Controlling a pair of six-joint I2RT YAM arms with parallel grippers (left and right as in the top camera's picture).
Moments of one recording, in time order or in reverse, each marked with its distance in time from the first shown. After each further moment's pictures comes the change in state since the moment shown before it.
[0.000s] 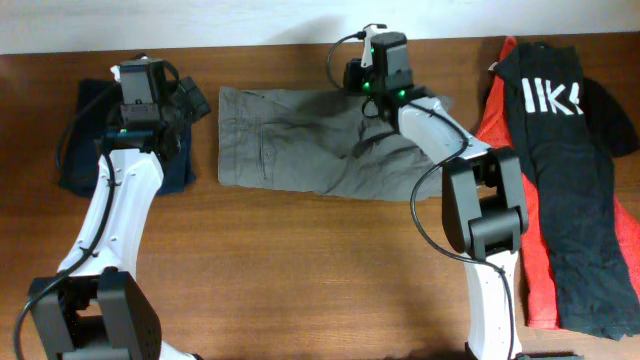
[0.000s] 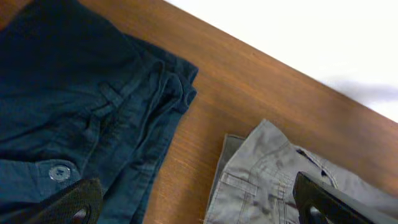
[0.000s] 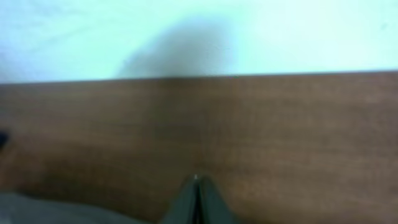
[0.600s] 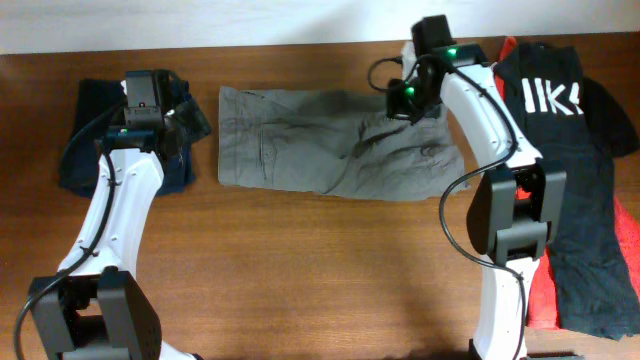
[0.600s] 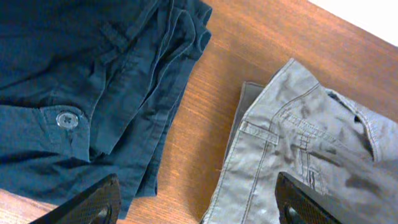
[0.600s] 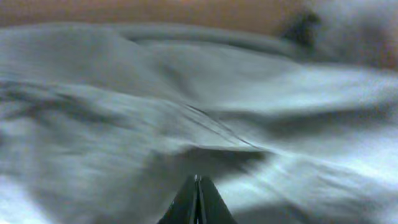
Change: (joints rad) left arm 0.000 0.002 0.000 -0.174 0.036 0.020; right arm -0.127 -0.079 0.227 -0.998 -0.060 -0.080
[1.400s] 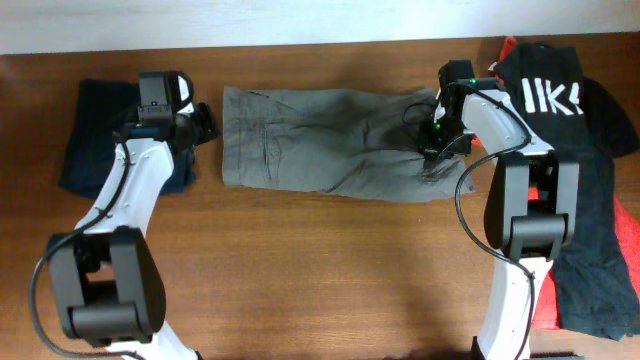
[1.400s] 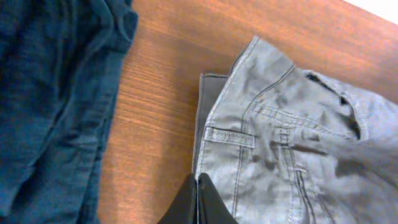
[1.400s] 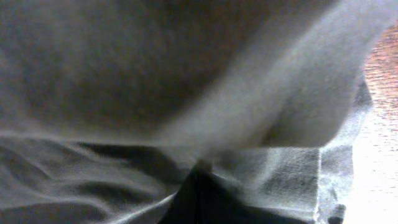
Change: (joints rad) left arm 0.000 0.150 0.000 0.155 0.210 0.114; right arm -0.115 0.000 -0.300 0.110 0.136 0.000
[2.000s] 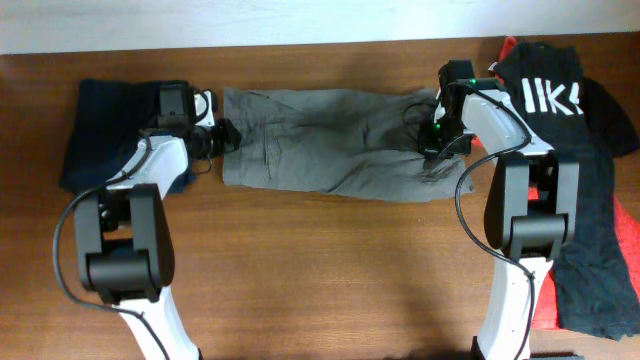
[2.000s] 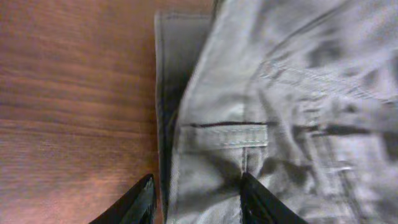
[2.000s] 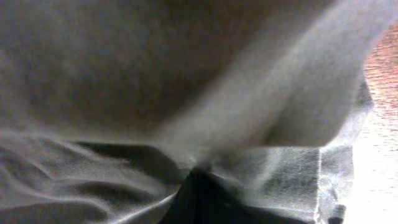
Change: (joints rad) left arm 0.000 0.229 0.003 0.121 0.206 0.070; right arm 0.000 0.000 0.000 0.000 0.000 0.000
